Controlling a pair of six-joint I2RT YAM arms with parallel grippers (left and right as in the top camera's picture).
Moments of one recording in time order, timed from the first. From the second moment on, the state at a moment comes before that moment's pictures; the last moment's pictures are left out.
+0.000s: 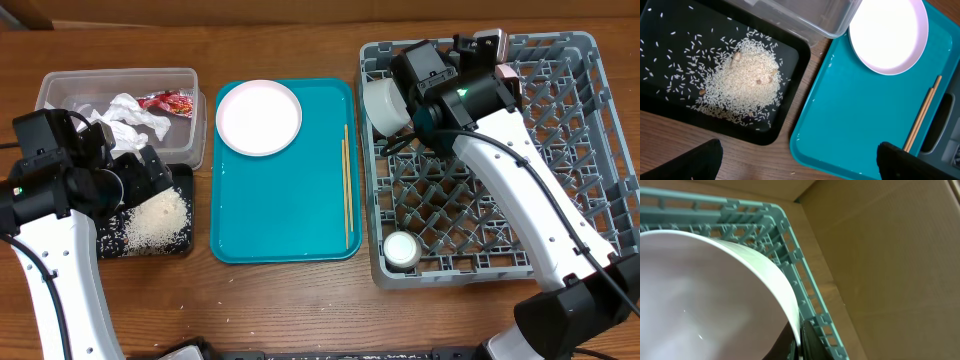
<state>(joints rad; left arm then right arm) 0.37 1.32 1.35 -1.20 0.20 -0.18 0.44 1.75 1.78 -1.36 1.11 0.48</state>
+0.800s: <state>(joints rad) 0.37 1.32 1.35 -1.20 0.20 -0.18 0.44 1.81 1.78 -1.28 1.00 0.34</state>
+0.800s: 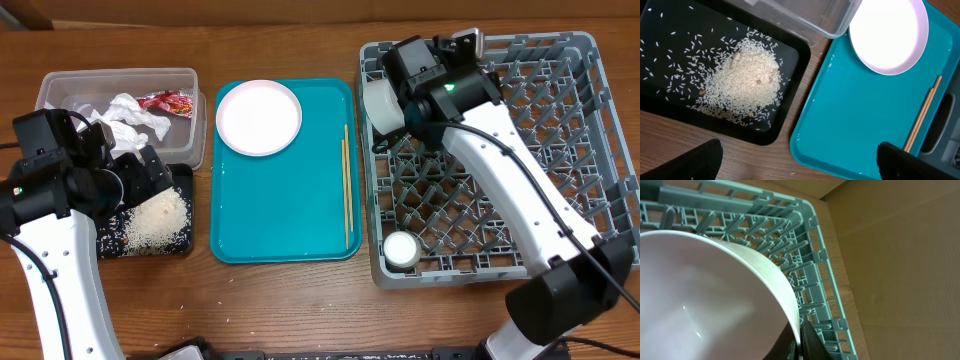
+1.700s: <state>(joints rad) 0.37 1.32 1.35 -1.20 0.20 -0.18 0.54 1.98 1.71 -1.51 1.09 0.47</state>
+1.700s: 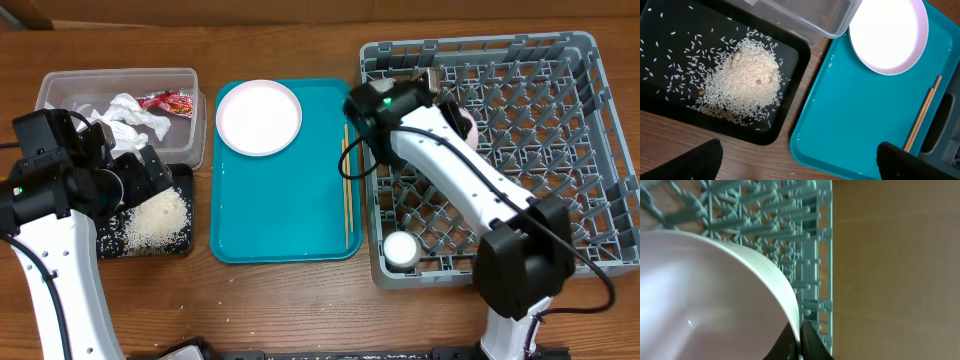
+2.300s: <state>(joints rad) 0.37 1.32 1.35 -1.20 0.20 -0.18 0.60 2.01 1.71 -1.51 1.11 0.58</state>
